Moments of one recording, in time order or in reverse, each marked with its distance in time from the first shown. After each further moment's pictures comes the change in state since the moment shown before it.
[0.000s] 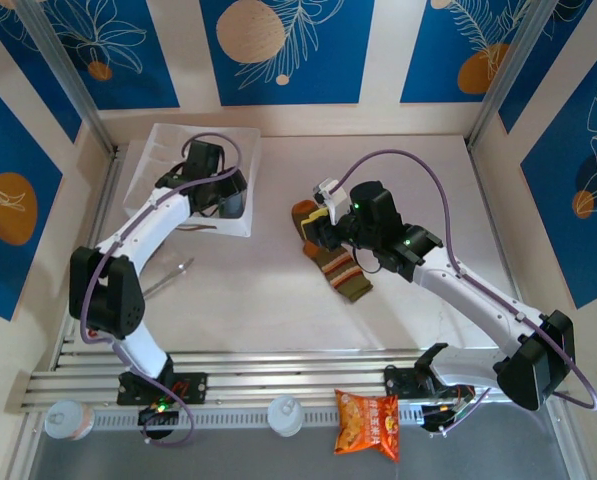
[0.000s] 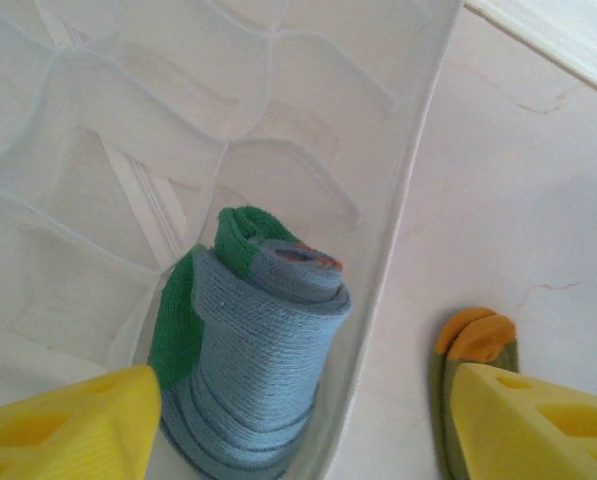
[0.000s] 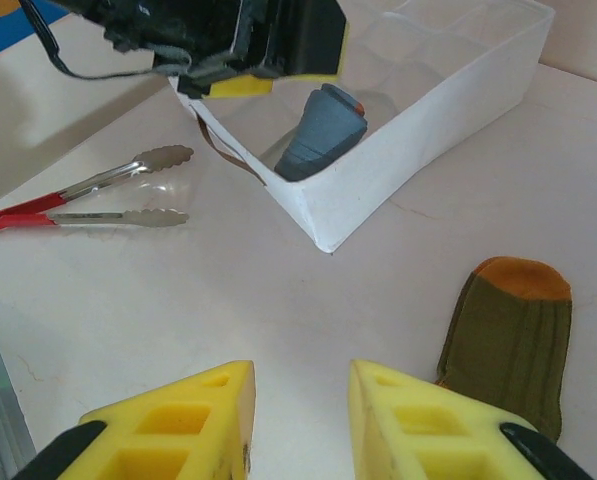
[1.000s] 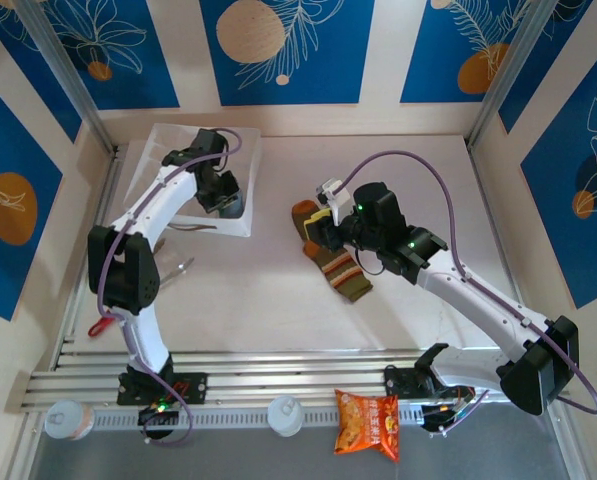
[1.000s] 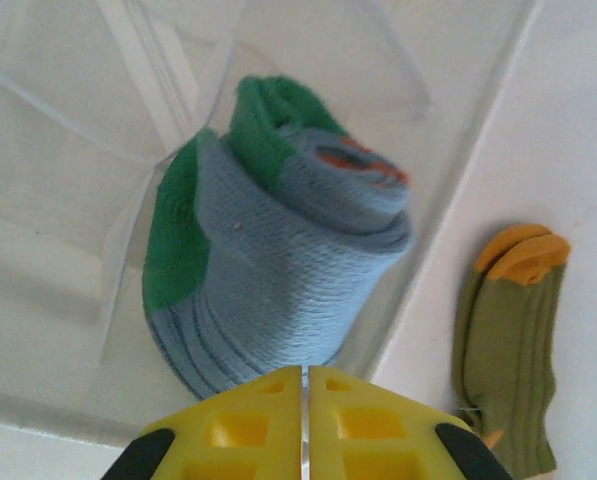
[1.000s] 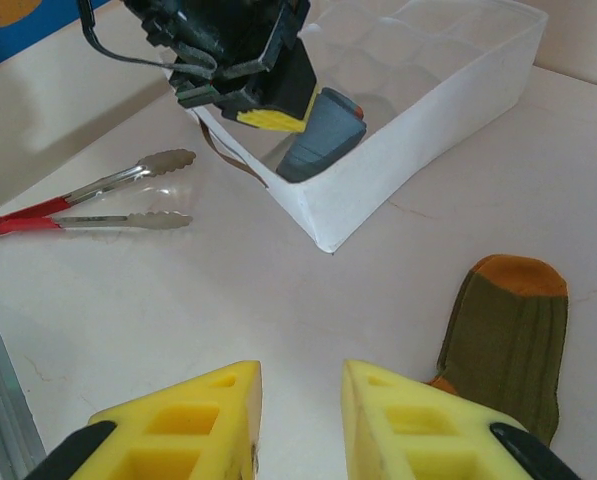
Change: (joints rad) left arm 0.025 0.188 0.221 -0.341 0.151 -0.030; right arm 0.000 -0.030 -0.005 -0.015 0.003 0.011
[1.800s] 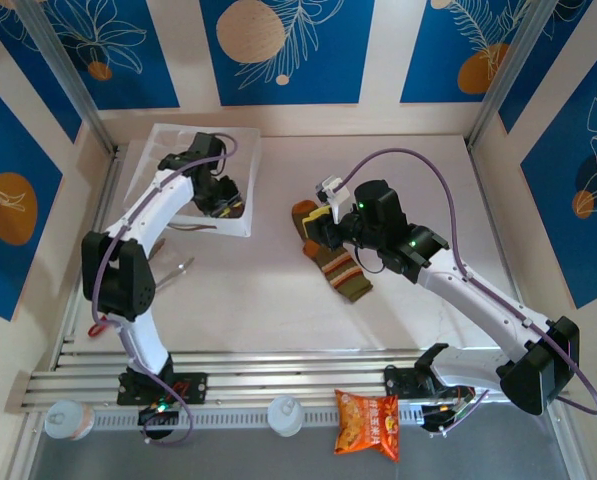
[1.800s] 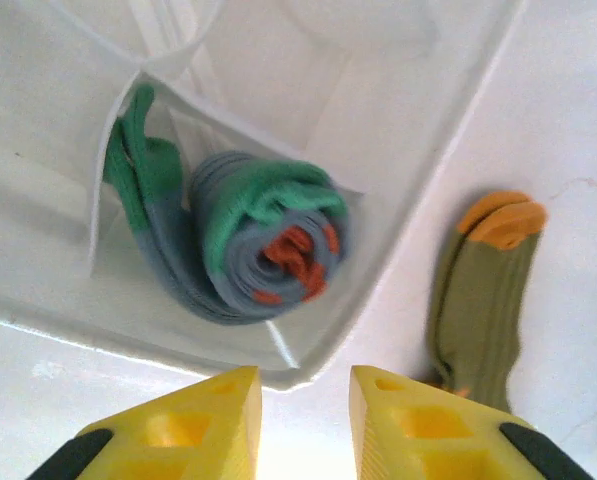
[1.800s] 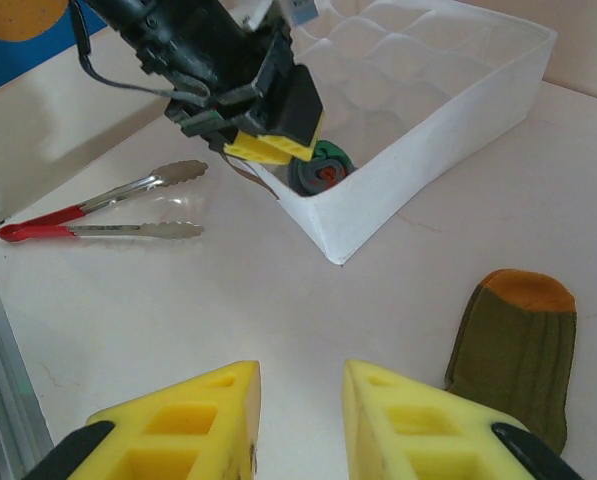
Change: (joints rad) left arm -0.002 -0.060 -0.020 -0.027 0.060 -0.080; right arm -0.001 0.002 0.020 0.000 -0.019 0.001
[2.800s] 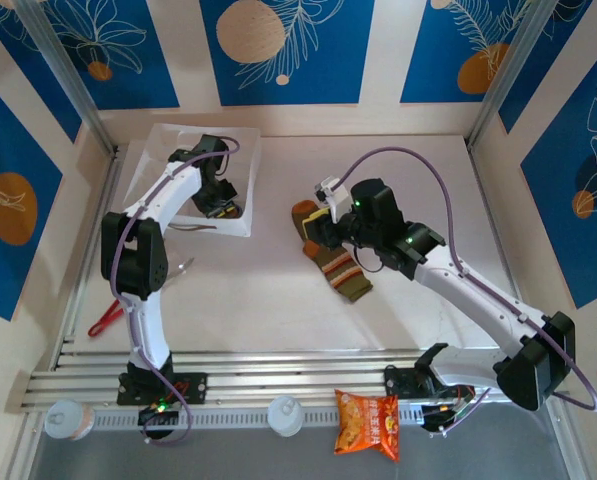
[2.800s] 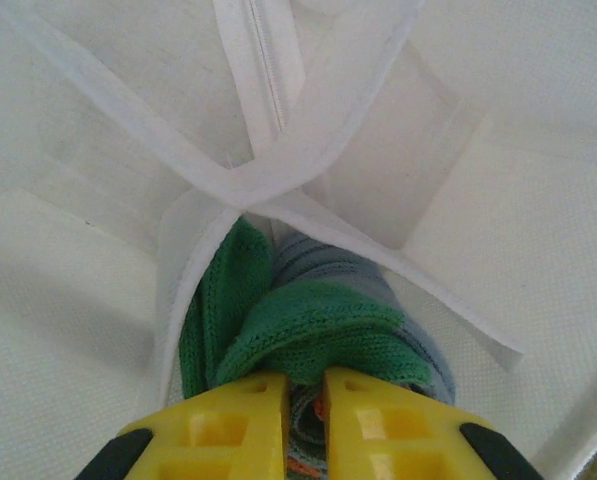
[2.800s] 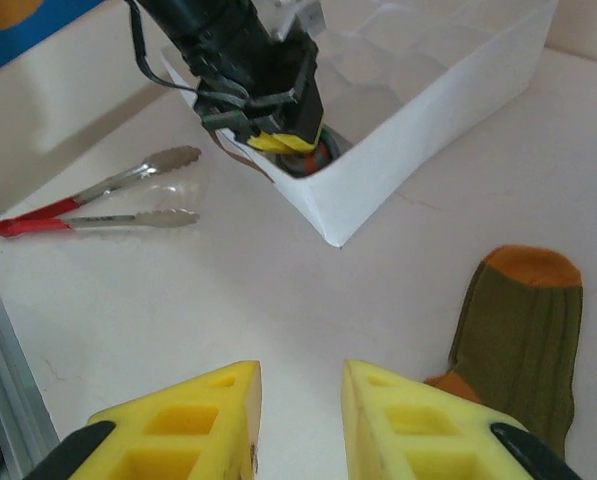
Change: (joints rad) left arm 0.035 0.191 0.100 -0.066 -0.089 0.020; right arm -0.010 0.039 0.025 -0.053 0.010 0.034
